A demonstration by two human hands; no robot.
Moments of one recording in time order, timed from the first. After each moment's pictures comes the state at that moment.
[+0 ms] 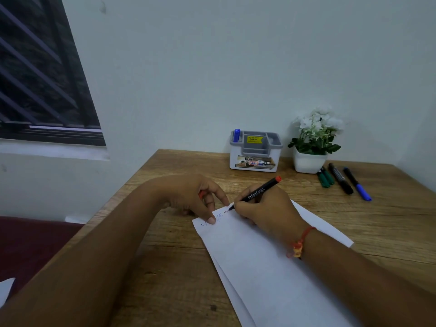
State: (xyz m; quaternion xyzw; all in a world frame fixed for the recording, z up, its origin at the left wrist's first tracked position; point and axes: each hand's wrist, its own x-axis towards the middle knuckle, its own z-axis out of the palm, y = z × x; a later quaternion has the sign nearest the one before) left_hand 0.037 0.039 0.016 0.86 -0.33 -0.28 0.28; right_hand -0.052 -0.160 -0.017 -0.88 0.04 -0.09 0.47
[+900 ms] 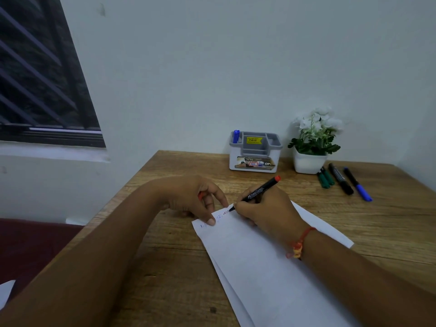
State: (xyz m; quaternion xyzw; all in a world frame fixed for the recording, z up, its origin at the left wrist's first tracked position) left_hand 0.037 0.038 0.017 0.86 -0.33 -0.27 0.27; right_hand -0.050 -0.161 -0.018 -0.88 0.03 -0.09 0.47
